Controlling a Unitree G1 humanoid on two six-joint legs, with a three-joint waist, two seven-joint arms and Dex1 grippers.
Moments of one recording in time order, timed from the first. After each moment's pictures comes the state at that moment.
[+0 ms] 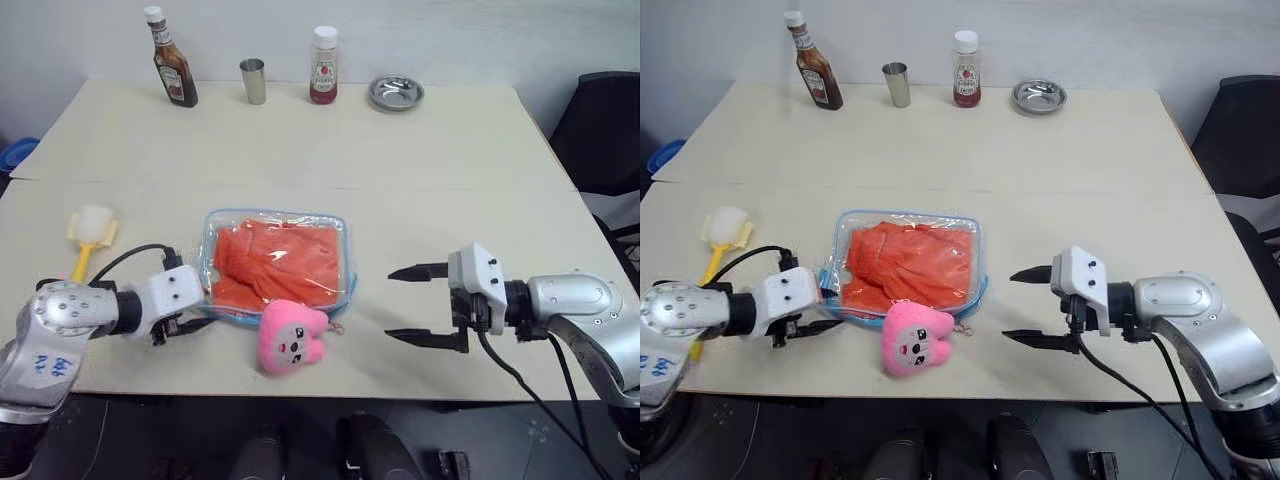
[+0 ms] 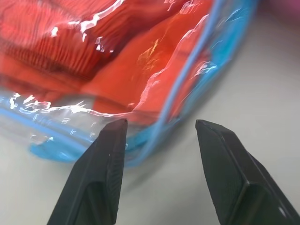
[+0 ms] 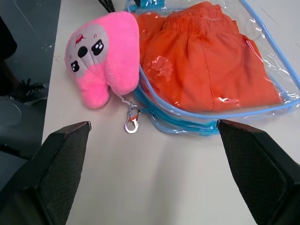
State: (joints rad) left arm -0.06 0.98 0.21 -0.45 -0.17 0.52 -1.08; right arm -0.26 -0.88 0.00 -0.46 0.50 0.47 1.11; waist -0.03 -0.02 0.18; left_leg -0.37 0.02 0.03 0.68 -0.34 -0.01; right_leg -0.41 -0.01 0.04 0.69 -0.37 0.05
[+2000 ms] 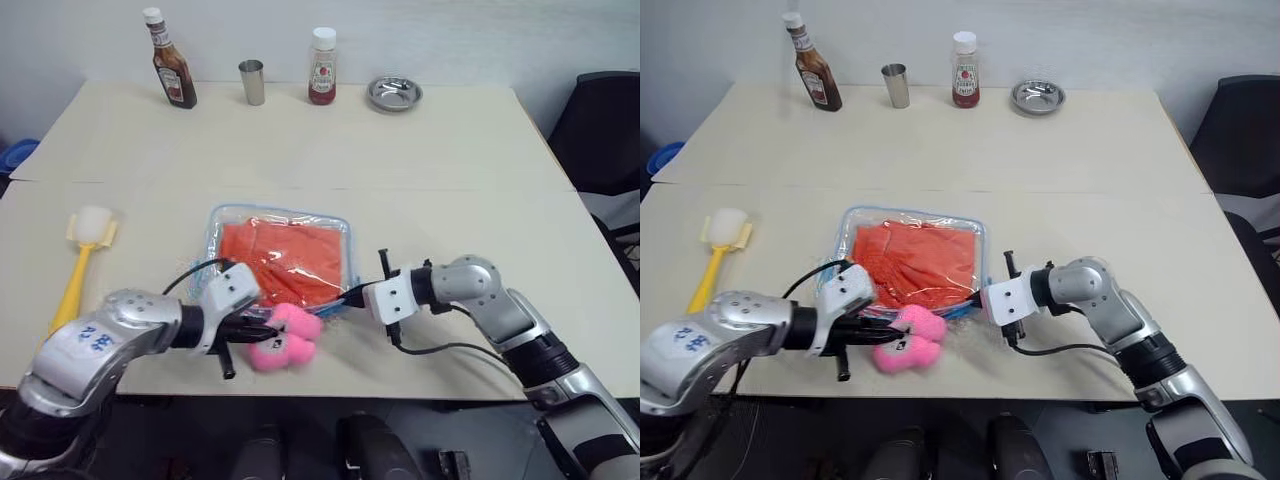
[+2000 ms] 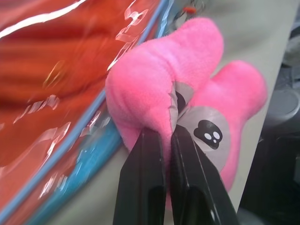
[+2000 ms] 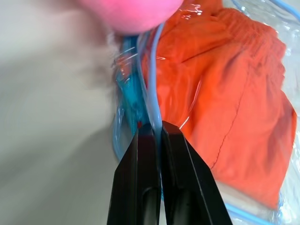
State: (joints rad) left arm -0.21 0.94 0.01 -0.62 -0.57 1.13 -0.74; right arm -0.59 -0.62 0.39 0.11 -0.09 -0.34 1.14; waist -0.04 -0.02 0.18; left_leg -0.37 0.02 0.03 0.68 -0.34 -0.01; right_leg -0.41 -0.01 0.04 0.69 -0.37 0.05
